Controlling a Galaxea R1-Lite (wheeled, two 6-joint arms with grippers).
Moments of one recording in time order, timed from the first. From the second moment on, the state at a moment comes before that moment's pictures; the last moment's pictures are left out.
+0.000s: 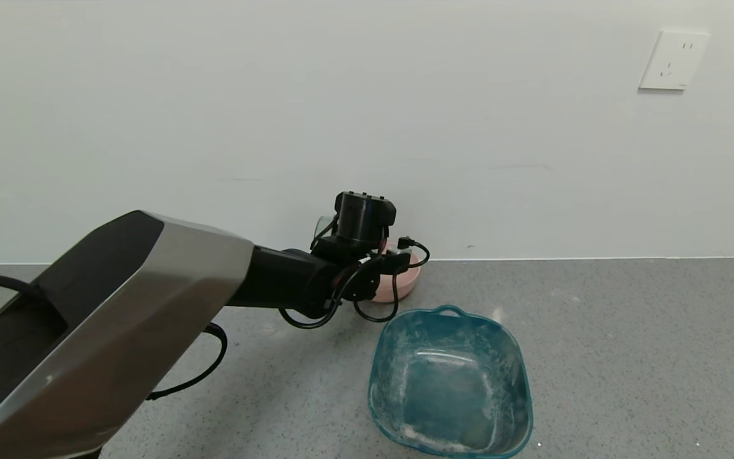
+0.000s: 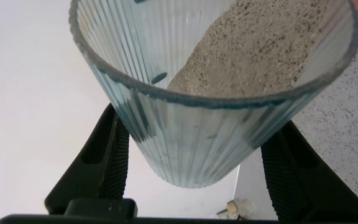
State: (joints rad) left arm -0.59 2.30 -1.61 -0.34 0.81 1.53; right arm 0.00 0.00 0.00 -0.01 -0.01 0.04
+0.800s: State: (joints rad) left arm -0.60 2.31 -1.63 -0.34 0.82 1.61; right arm 0.00 0.00 0.00 -0.01 -0.01 0.04
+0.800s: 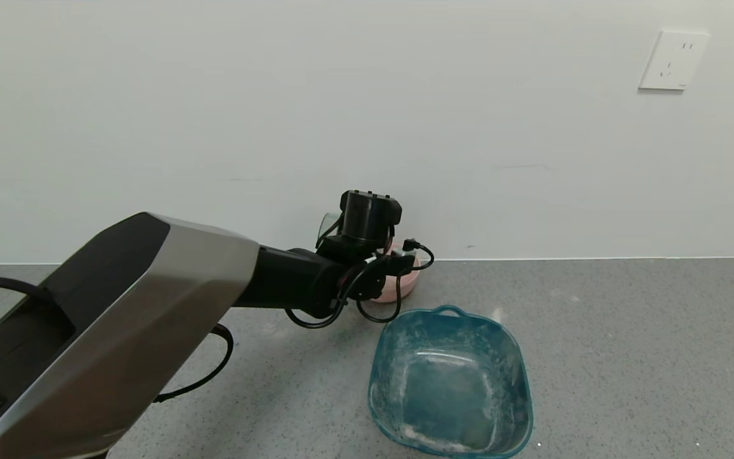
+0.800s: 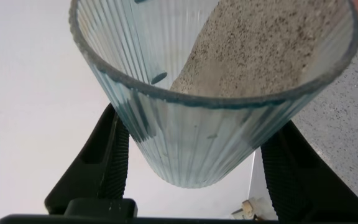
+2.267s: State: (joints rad) left arm -0.61 2.32 -1.63 -0.34 0.84 1.68; right arm 0.00 0.00 0.00 -0.01 -0.01 0.04
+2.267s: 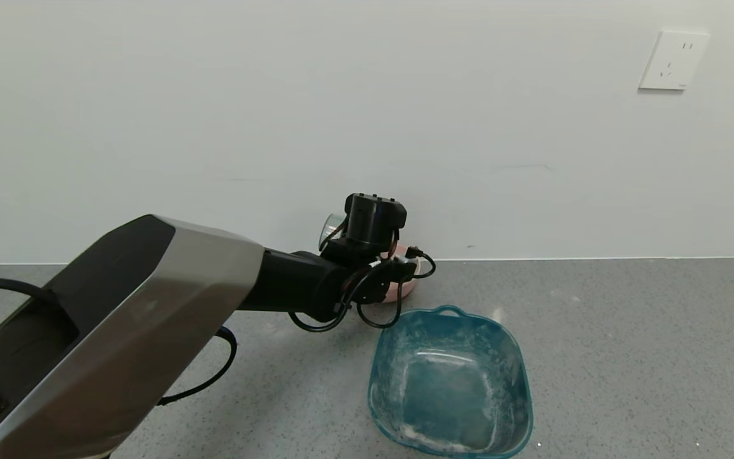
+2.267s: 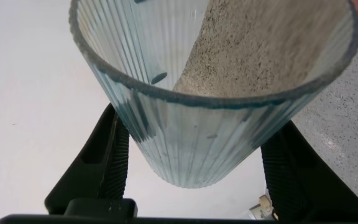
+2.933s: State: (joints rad) left arm -0.61 2.32 -1.63 -0.34 0.84 1.69; right arm 0.00 0.00 0.00 -0.01 -0.01 0.04
